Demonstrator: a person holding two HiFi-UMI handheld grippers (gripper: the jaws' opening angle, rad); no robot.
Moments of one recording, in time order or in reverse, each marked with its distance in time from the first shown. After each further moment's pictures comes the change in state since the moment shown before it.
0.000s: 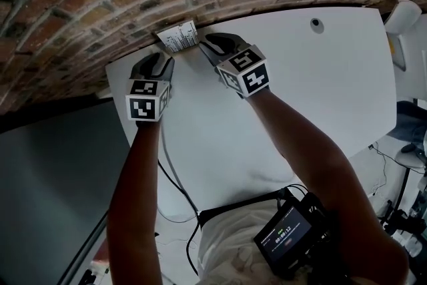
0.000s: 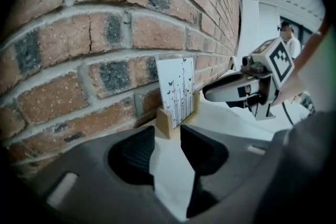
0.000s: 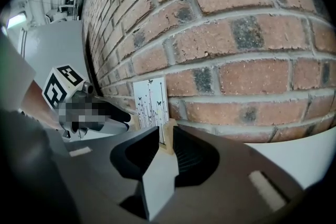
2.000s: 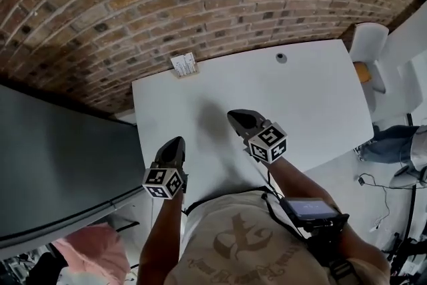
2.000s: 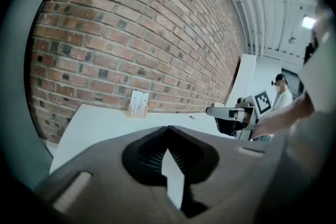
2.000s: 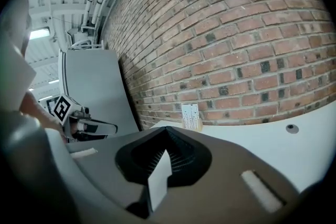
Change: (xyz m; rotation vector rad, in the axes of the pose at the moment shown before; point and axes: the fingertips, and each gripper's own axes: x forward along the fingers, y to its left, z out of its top) left arm -0.243 -0.187 -0.045 -0.356 -0.363 -0.038; right arm -0.263 0.122 -0.018 0.012 -0.173 0.097
